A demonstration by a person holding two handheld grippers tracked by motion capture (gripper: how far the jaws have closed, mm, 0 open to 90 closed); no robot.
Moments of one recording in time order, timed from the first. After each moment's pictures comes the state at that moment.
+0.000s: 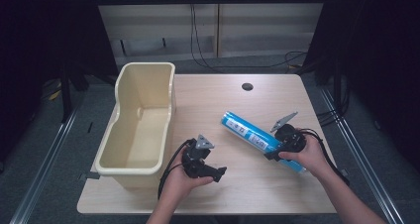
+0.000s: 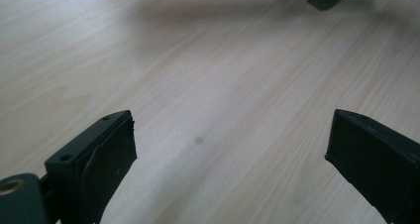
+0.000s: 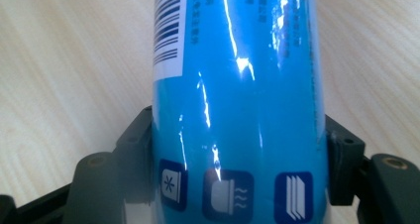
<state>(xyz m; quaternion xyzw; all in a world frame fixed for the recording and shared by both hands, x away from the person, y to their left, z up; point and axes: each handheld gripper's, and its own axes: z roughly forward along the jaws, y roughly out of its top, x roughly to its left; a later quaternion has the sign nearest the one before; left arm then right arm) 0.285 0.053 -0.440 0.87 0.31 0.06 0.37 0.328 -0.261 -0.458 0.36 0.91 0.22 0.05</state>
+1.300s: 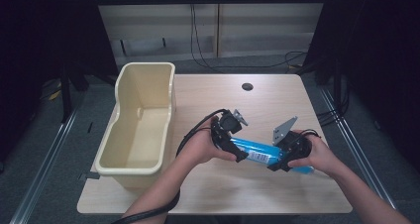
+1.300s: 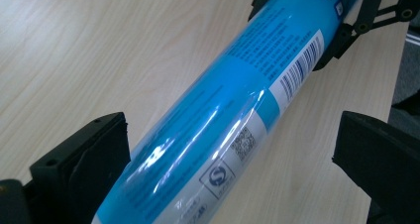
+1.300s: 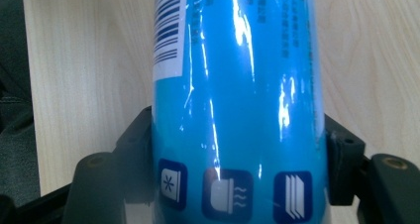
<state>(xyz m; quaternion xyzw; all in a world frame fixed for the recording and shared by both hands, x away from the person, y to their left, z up) 0.330 -0.022 -0.377 0.94 0.15 0.02 0.29 0.307 -0.256 -0.436 0.17 0.95 0.24 0.01</state>
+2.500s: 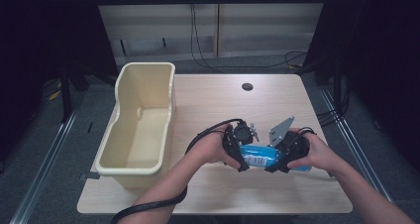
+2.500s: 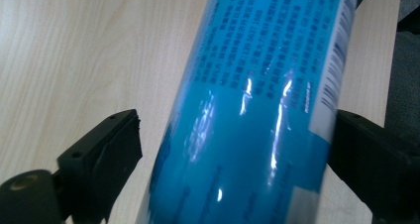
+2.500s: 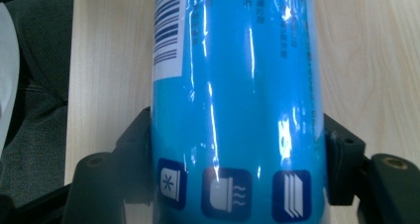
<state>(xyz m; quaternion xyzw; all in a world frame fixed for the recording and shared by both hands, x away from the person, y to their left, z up) 0.323 -0.050 -0.399 0.98 0.06 -0.01 0.21 0.303 -0.241 -0.419 0.09 0.96 0.26 0.01</state>
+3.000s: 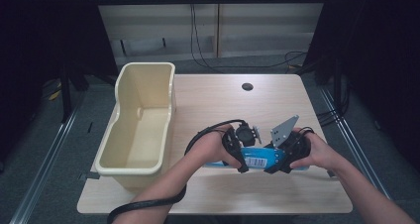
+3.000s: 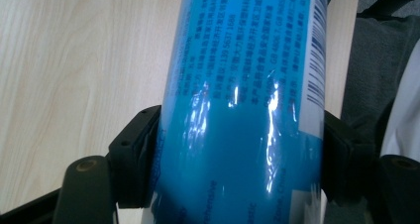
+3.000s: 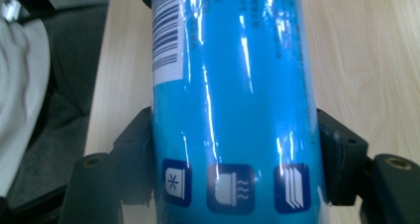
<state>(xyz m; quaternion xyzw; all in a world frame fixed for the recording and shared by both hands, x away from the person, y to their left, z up) 0.314 -0.052 -0.383 0.98 0.06 -0.04 0.17 0.303 -0.245 -0.417 0.06 0.95 0.31 -0.01</state>
